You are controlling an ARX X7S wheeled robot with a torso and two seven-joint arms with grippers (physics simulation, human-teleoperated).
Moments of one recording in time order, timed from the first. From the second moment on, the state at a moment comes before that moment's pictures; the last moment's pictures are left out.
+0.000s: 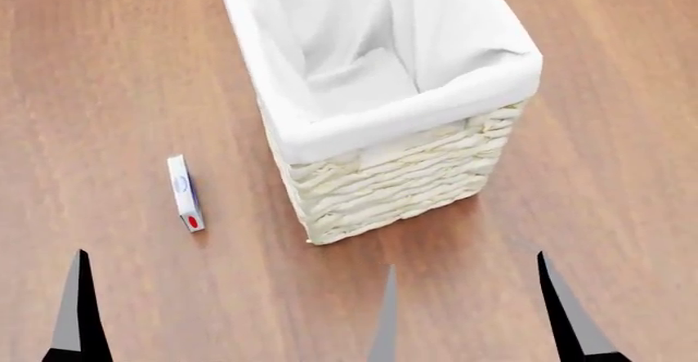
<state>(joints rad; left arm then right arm) 0.08 -0.37 0.22 0.73 -0.18 -0.09 -0.33 -0.08 0.41 -0.24 -0.89 0.20 0.25 0.36</state>
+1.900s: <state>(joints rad) 0.06 -0.39 0.24 0.64 -0.22 -0.02 -0.33 -0.04 0.89 -0.66 -0.88 0.80 0.22 0.95</state>
